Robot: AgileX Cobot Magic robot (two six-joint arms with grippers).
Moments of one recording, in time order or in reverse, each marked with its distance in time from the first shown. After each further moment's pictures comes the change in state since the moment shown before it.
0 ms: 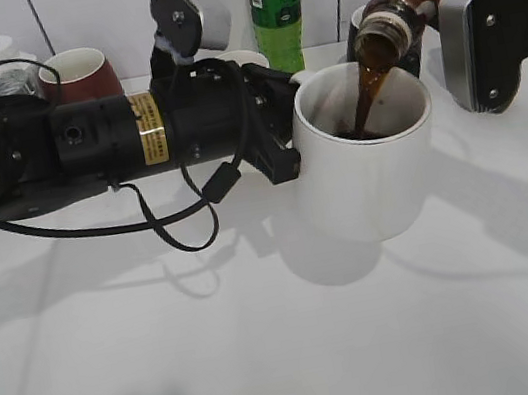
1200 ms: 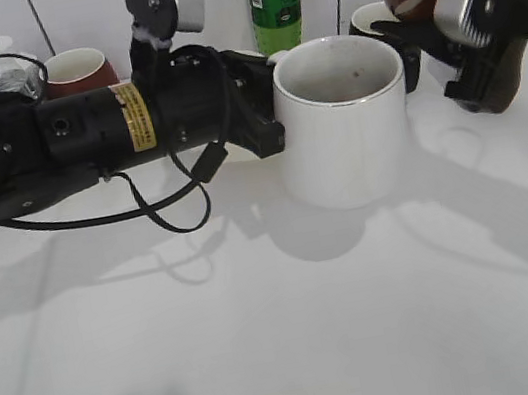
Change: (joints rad) left arm 0.031 0.003 0.000 -0.090 0.000 0.001; right arm 0.000 0.000 0.044 -0.006 -0.004 0.801
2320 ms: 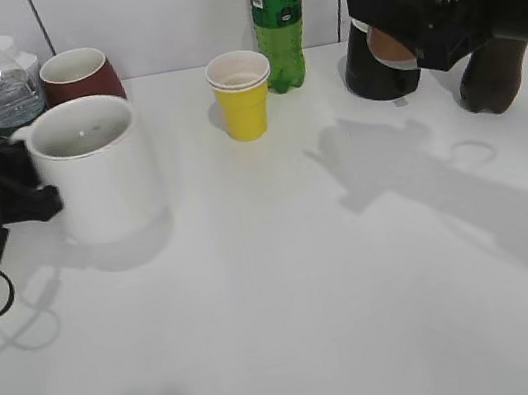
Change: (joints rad) left arm 0.375 -0.259 0.550 -0.461 -0.098 0.402; right arm 0.000 0.000 0.022 0.000 -0.126 0.760
